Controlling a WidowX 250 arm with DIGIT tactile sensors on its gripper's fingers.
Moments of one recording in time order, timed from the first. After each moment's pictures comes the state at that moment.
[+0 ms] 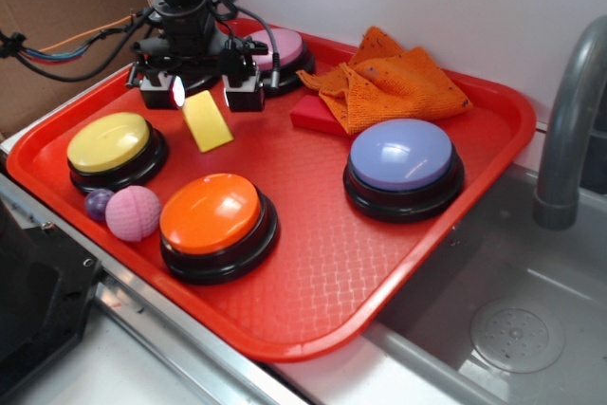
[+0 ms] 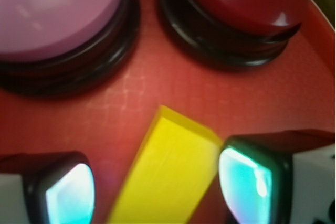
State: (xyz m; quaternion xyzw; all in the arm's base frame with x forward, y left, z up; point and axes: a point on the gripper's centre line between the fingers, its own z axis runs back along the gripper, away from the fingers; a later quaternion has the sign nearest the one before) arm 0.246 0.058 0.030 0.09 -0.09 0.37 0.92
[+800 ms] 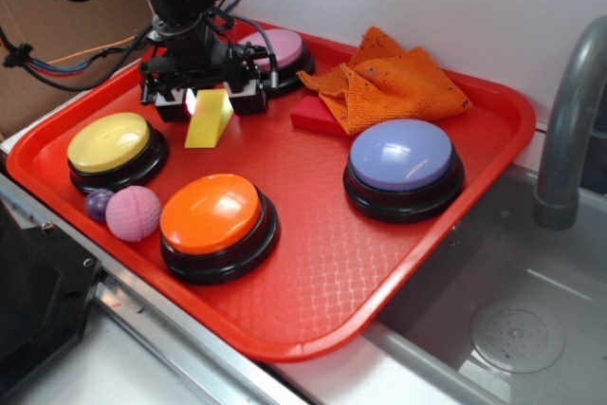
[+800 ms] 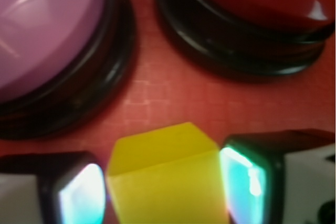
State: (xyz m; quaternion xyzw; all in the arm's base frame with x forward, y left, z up) arm 0.250 0.064 0.014 0.04 -0.11 0.38 0.92
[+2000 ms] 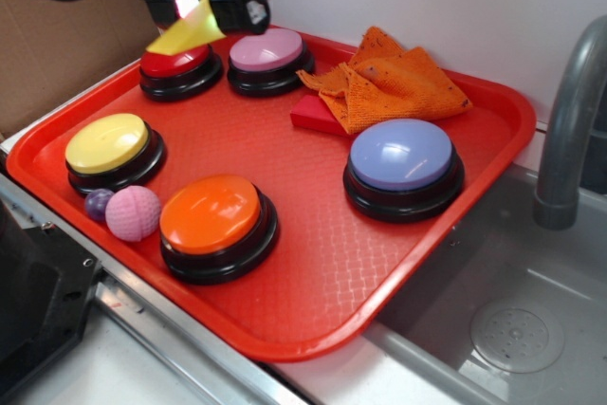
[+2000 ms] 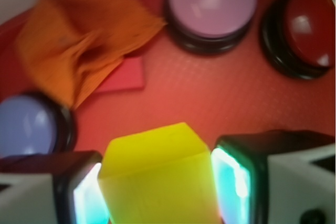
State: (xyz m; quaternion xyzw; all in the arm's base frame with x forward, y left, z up) arm 0.230 -0.018 0.138 -0.06 -0.02 0.08 0.99
